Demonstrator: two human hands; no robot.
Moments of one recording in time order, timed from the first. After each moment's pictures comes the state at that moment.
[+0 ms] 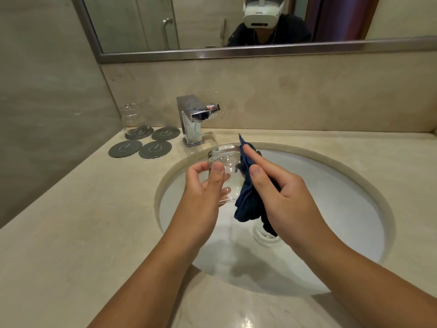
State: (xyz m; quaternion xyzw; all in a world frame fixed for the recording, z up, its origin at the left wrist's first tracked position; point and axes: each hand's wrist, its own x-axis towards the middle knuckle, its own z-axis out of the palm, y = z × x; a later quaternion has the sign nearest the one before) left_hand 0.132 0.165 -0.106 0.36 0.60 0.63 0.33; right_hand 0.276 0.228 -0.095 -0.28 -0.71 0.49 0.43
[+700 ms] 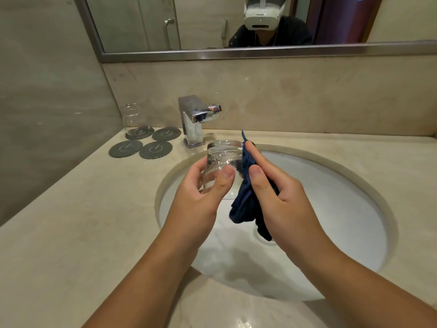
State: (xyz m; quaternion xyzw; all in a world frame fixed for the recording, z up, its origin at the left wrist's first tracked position) left_hand 0.131 0.155 -0.097 0.38 0.60 0.64 0.30; right_hand 0.271 0.220 -0.092 -0.28 -0.70 0.51 0.43
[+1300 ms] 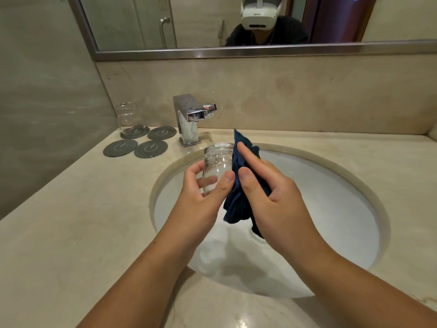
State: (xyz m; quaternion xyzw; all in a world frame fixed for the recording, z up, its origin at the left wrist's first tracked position) left_hand 0.133 0.161 -0.104 0.37 0.64 0.59 0.33; right_hand 0.271 0.218 -0.096 -0.26 -0.70 0.49 0.45
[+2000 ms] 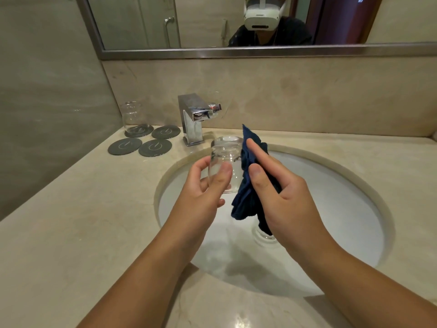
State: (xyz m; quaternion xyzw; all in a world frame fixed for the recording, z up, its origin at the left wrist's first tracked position) left_hand 0.126 0.162 -0.107 0.36 0.59 0.63 0.36; right_hand 0.274 0.218 -0.092 -0.26 -0.69 0.50 0.46
